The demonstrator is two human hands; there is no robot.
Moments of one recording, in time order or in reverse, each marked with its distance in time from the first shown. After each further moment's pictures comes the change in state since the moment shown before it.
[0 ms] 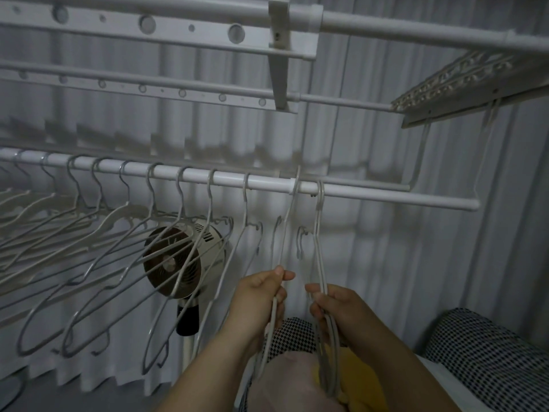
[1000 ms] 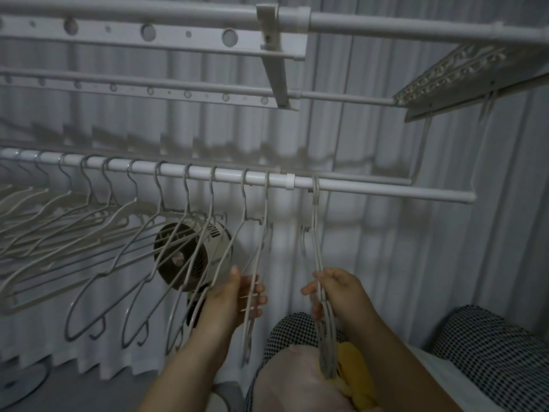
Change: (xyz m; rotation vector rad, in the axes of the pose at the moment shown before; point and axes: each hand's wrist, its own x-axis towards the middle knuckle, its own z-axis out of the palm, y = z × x) left_hand -0.021 -0.003 -0.017 0.050 0.204 -0.072; right_hand 0.002 -0.003 -0.002 0.177 0.146 -0.059
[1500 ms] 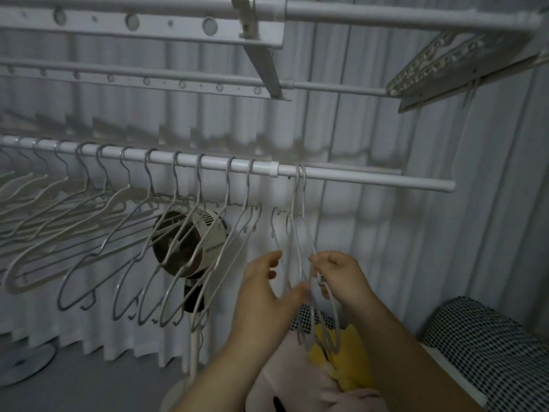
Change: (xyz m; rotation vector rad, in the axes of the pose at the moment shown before) left_hand -0.047 -0.017 0.070 0.567 0.049 0.397; right_hand -0.009 -0.011 -0.039 -0.236 0.055 -0.075
